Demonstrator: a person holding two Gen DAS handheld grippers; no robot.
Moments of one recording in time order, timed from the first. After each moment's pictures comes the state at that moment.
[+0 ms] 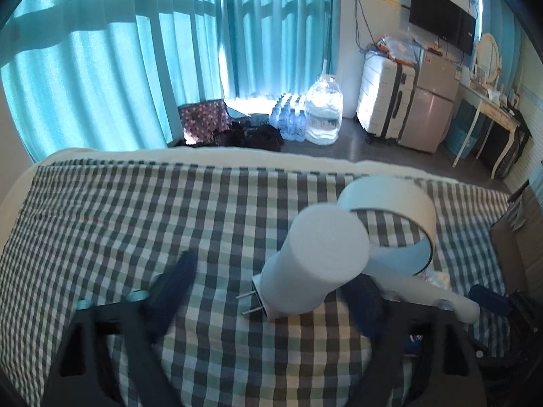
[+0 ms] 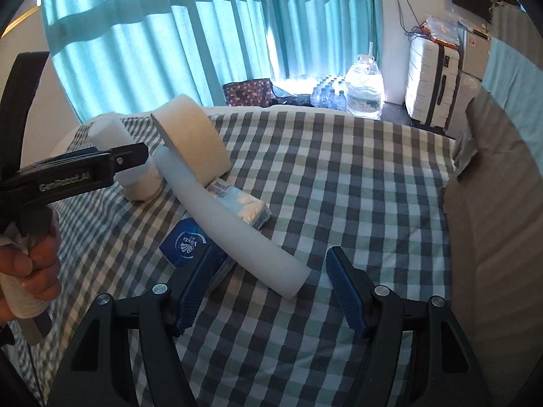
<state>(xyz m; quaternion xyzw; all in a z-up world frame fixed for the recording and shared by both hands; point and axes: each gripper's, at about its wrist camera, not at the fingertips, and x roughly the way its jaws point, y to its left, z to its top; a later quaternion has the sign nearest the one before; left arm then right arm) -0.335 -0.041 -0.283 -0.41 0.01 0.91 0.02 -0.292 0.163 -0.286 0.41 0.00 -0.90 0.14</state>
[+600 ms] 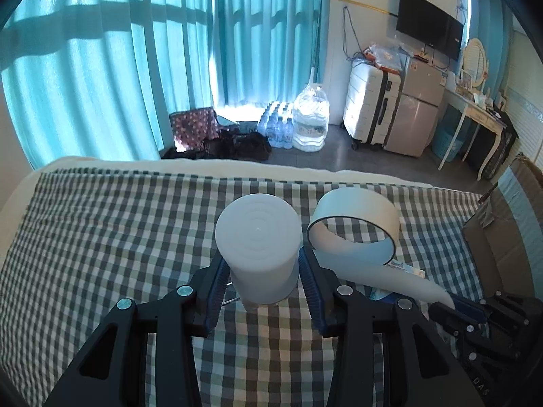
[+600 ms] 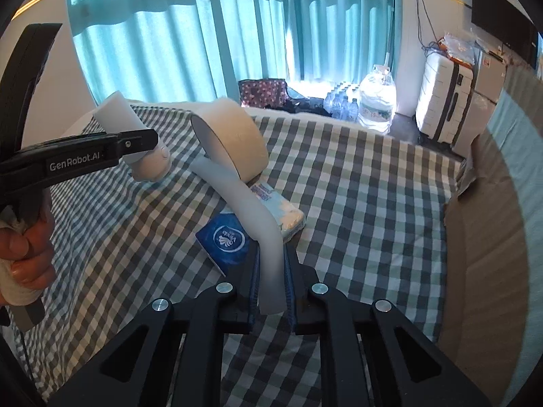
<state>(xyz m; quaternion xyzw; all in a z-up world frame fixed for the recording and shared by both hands) -0.298 -0.046 -0.245 -0.38 0.01 0.92 0.04 -0.270 0.144 -0.262 0.41 0.03 -0.90 0.17</state>
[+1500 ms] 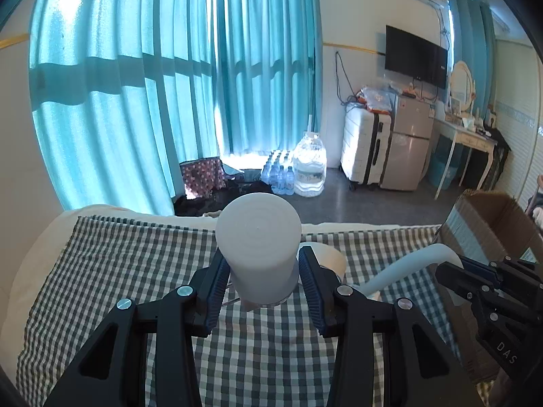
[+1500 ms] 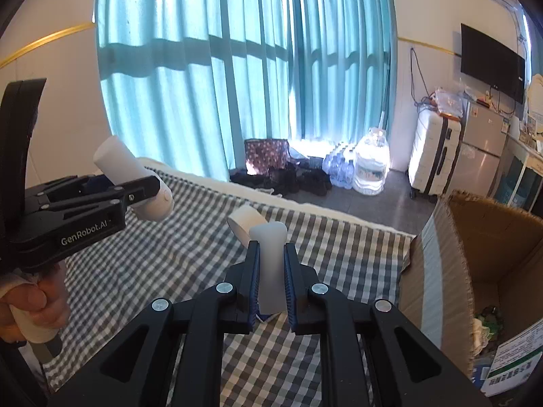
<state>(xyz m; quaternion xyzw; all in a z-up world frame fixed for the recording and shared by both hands) -0.231 -0.046 -0.156 -0.29 0.02 0.96 0.03 -0.226 0.137 -0.159 0.29 0.03 -0.94 0.17</state>
